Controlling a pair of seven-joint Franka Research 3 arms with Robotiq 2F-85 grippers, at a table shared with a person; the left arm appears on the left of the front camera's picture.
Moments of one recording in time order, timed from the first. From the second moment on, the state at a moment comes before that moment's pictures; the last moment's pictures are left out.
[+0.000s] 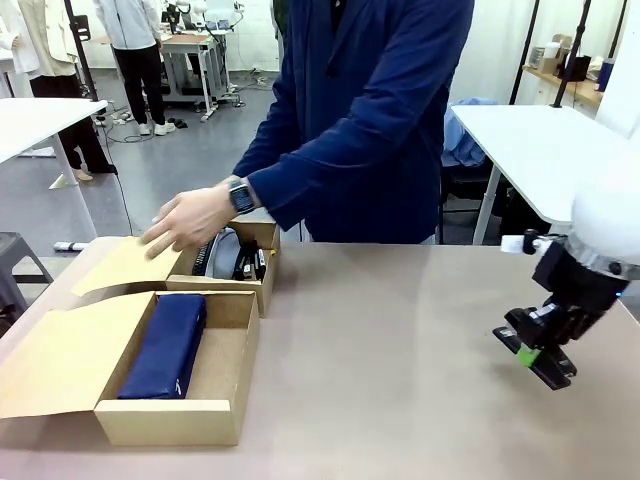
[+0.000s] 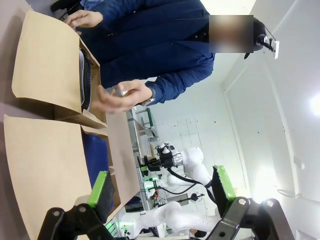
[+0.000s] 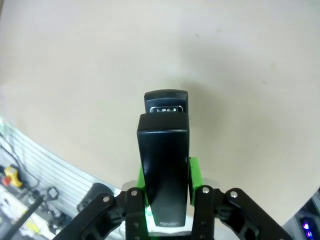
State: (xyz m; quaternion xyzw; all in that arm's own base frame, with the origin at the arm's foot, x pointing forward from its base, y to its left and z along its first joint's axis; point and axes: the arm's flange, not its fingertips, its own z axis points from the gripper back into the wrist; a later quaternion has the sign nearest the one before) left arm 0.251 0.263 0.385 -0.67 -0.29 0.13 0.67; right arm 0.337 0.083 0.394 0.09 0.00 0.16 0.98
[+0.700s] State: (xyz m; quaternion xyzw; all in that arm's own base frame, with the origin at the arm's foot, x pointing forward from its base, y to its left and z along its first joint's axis) left arm 0.251 0.263 0.385 -0.67 -0.29 0.13 0.67; right arm 0.335 0.101 0.393 0.16 0.00 0.13 0.98
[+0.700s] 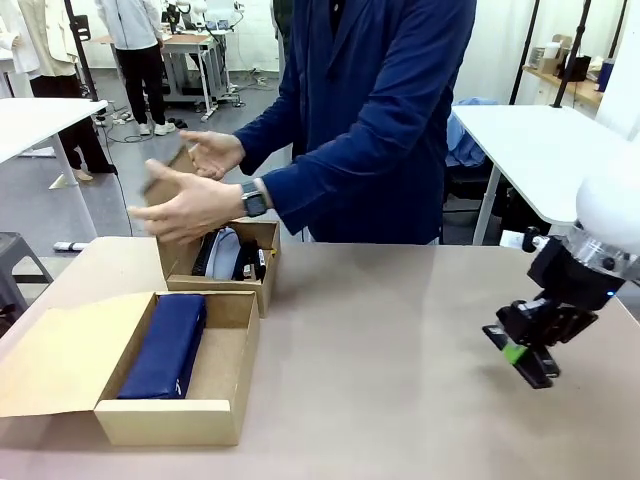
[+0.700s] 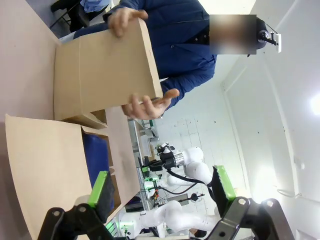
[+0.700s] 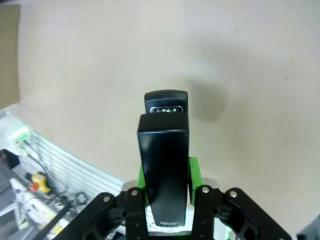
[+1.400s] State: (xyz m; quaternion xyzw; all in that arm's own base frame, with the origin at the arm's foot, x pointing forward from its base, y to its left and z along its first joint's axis) left arm 0.251 0.263 0.385 -0.67 -0.29 0.13 0.67; right arm 0.333 0.129 0.418 0.22 0.07 0.06 0.97
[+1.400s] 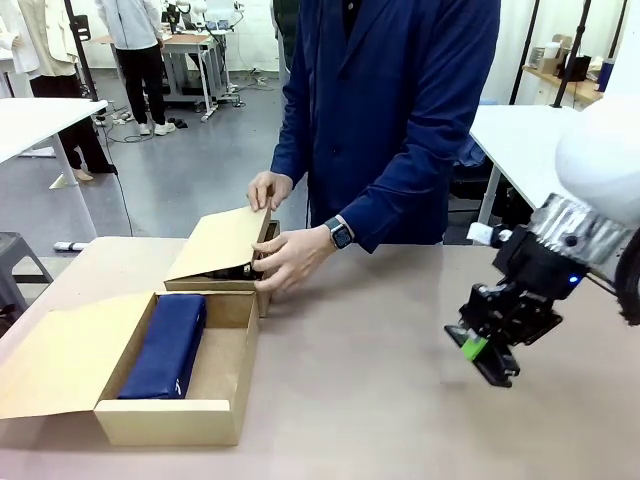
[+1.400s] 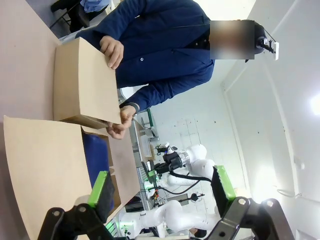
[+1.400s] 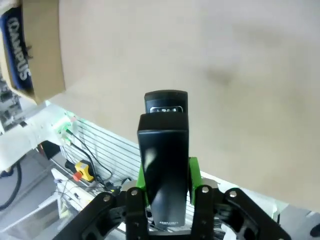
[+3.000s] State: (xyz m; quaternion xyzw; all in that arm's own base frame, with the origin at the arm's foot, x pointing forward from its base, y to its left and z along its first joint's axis) left arm 0.251 0.263 0.385 -0.67 -0.29 0.13 0.67; right arm 0.342 0.146 0.455 0.28 -0.05 0.03 0.96
